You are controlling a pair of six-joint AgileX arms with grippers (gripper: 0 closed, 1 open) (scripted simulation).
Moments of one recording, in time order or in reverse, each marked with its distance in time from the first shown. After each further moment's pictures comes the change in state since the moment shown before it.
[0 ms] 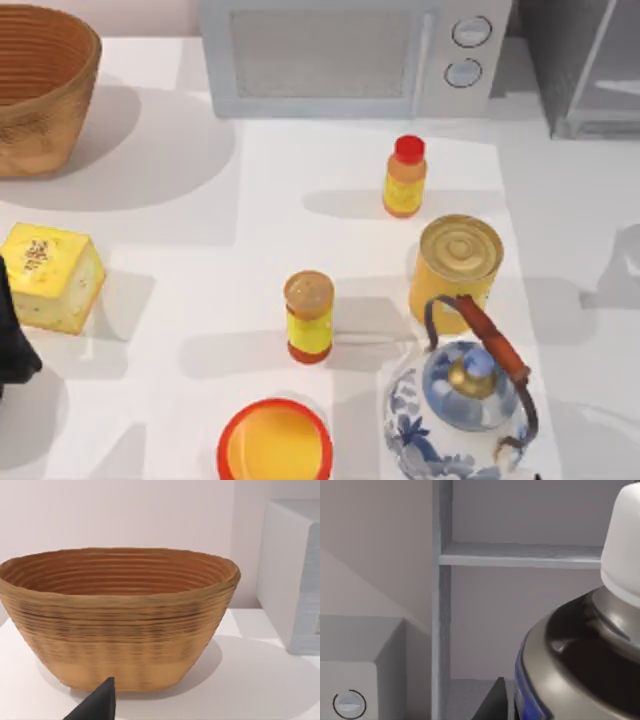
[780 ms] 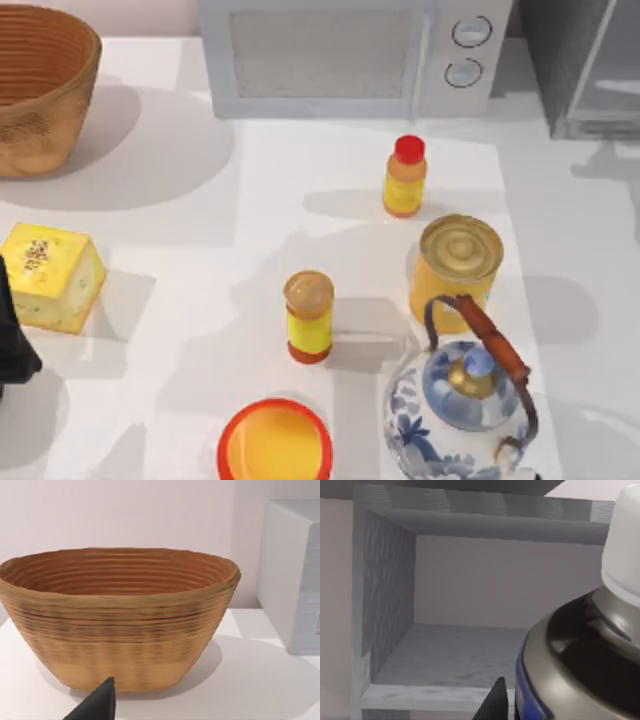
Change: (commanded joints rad) left arm 0.000 0.000 0.000 0.000 0.000 0.000; right arm -0.093 0.853 0.426 0.532 -0.058 0.004
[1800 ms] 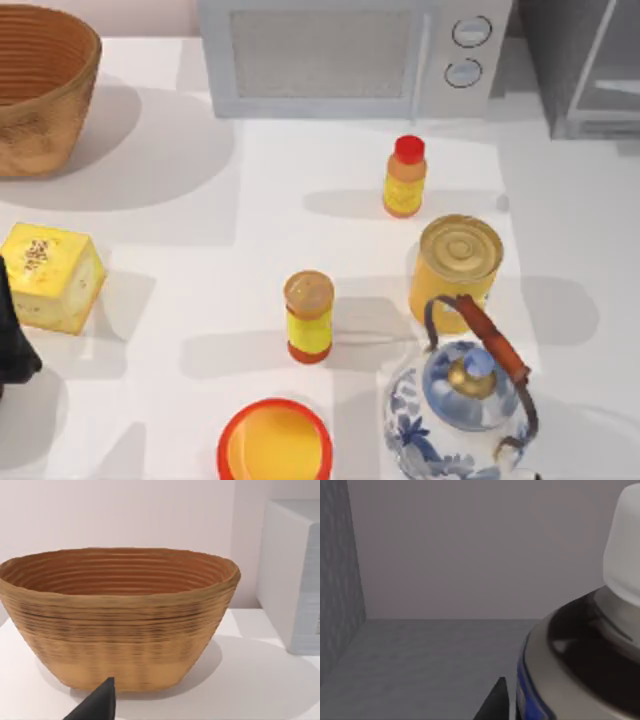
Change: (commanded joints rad) left arm 0.000 0.000 0.000 0.000 0.000 0.000; right arm -0.128 0.822 0.279 0.257 -0.169 0.032
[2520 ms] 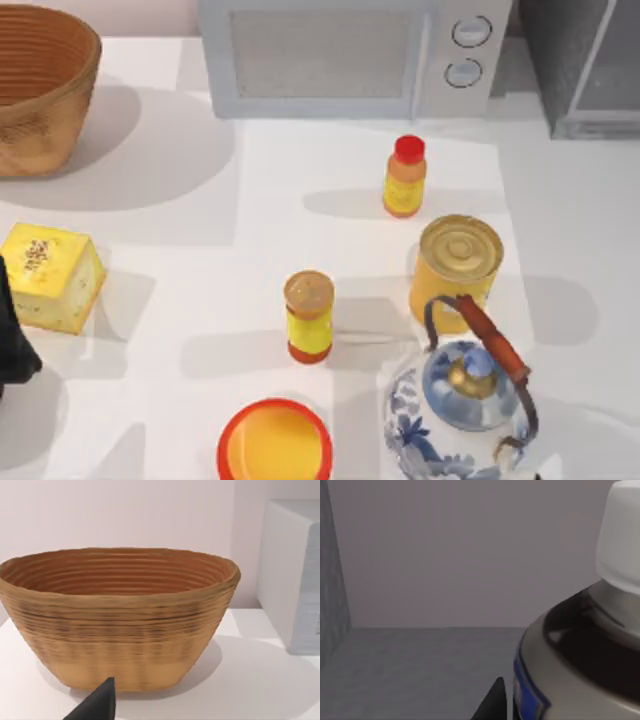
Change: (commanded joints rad) left arm 0.000 0.000 0.000 0.000 0.000 0.000; right arm 0.016 0.103 0.156 -0.069 0.010 0.002
